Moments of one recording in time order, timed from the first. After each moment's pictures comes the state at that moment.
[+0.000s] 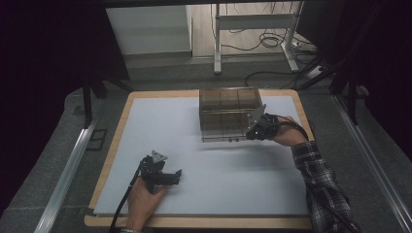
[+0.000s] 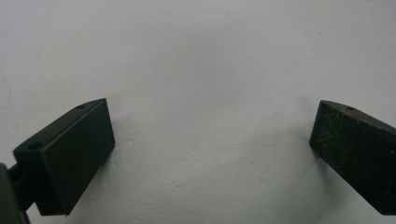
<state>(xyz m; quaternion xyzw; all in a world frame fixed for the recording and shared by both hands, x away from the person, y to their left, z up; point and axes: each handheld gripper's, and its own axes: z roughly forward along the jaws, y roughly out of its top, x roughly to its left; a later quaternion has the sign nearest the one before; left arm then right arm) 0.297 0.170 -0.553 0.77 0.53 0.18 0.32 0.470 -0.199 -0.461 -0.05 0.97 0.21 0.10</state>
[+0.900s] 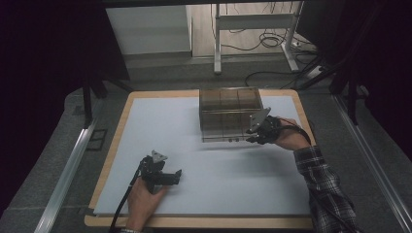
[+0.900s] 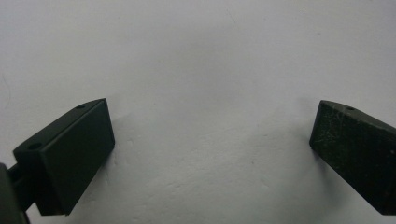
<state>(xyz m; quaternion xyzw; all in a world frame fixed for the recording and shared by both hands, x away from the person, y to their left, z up) 0.297 0.170 -0.553 0.77 0.53 0.18 0.32 0.450 -0.203 -0.453 -0.03 0.96 0.24 0.14</state>
